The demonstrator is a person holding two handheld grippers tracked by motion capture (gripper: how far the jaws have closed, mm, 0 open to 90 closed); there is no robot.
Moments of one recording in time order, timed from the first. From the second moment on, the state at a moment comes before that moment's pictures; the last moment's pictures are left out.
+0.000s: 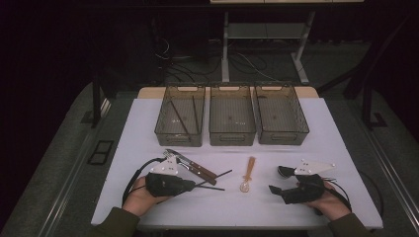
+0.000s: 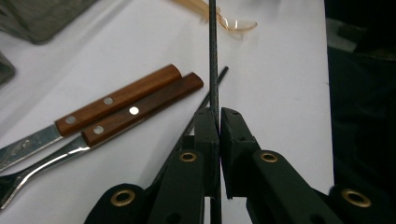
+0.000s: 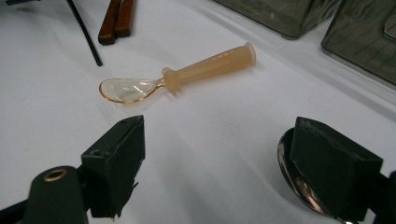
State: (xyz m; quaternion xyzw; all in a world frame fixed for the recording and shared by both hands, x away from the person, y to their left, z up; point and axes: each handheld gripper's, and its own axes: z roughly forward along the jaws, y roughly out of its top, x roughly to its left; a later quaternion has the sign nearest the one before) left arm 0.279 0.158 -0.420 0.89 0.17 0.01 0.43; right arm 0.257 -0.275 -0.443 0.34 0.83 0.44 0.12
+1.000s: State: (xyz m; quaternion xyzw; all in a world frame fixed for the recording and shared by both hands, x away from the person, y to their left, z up) left arm 0.306 0.145 -0.388 0.87 0.23 0.04 0.44; right arm 0.257 -0.277 -0.441 0.34 0.82 0.45 0.11
